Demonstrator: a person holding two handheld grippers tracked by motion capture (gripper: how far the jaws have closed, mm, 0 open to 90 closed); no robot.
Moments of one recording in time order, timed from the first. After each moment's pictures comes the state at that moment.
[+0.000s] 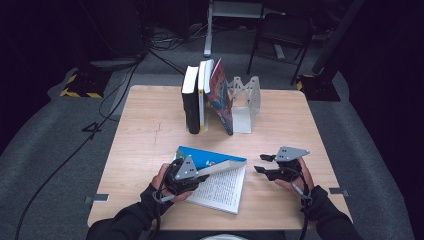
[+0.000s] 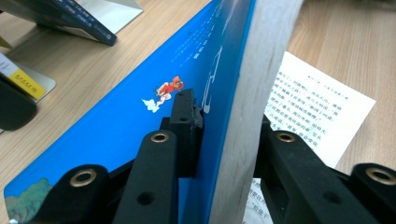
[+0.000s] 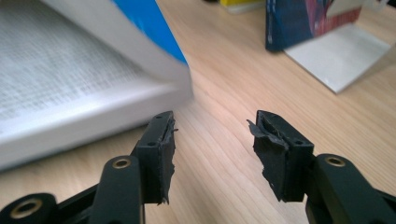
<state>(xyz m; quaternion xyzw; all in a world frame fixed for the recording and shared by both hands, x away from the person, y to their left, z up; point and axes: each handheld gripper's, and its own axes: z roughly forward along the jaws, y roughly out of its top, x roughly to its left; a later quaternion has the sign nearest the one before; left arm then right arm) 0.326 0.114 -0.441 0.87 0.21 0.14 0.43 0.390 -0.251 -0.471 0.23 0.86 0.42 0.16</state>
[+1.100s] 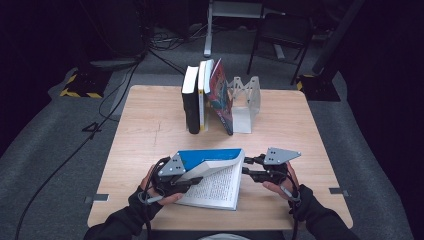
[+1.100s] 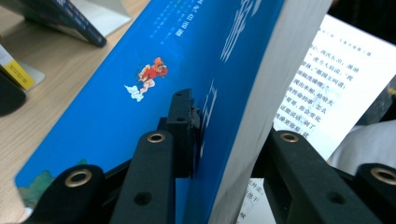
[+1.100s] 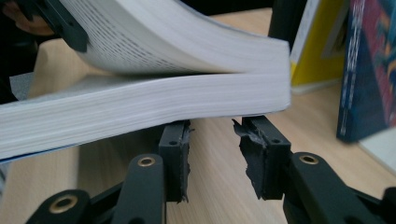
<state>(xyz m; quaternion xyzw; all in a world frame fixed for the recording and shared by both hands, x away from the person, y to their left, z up) 0.310 0.140 -0.414 0.85 0.23 0.08 0.47 0.367 -0.201 -0.439 0.16 0.83 0.53 0.12</state>
